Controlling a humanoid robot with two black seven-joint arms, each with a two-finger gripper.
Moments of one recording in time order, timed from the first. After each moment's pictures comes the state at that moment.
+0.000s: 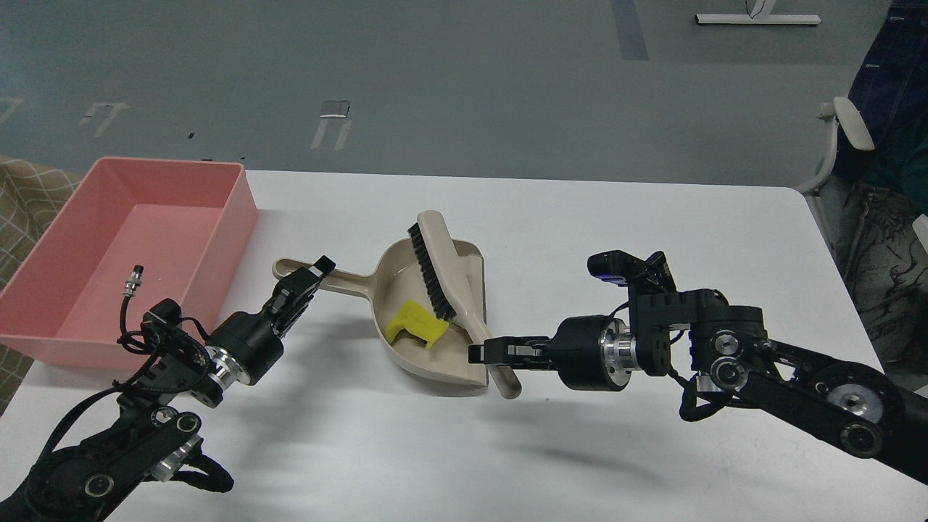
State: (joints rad) left arm -0.13 0.50 -0.86 -1.24 1.15 0.09 -0.43; right arm 0.73 -0.40 0.46 1.53 -1.17 0.49 -0.23
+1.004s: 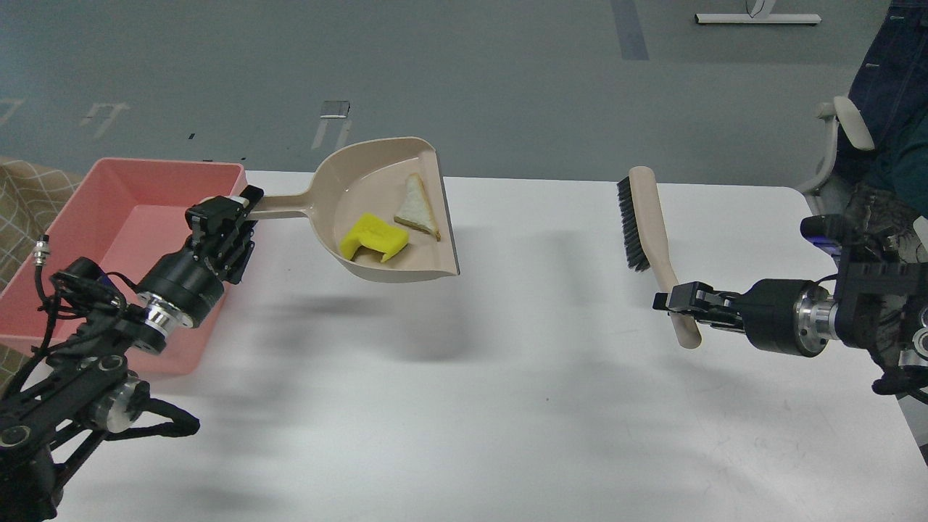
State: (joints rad) left arm -0.14 0.62 -1.07 -1.30 0.78 -0.06 -0.41; right arm 0.64 -0.84 0.57 1.52 -1.08 0.49 -0.18
